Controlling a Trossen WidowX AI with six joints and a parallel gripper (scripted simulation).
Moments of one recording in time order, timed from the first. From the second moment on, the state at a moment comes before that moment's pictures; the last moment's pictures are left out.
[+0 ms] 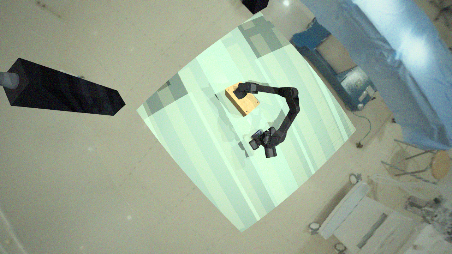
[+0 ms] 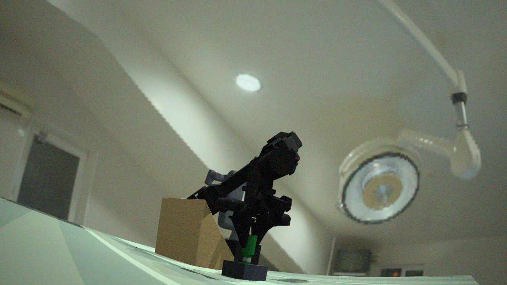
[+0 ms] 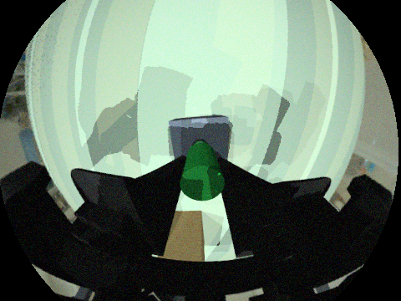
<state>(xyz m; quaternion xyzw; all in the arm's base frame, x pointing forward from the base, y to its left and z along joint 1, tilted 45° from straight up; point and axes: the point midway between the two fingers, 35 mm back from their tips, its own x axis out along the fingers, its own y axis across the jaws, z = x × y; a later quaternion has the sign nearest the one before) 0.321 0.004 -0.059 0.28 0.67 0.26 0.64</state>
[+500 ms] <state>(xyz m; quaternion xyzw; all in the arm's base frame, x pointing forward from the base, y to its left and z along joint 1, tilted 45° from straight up) 0.321 0.004 -0.059 0.28 0.67 0.26 0.64</state>
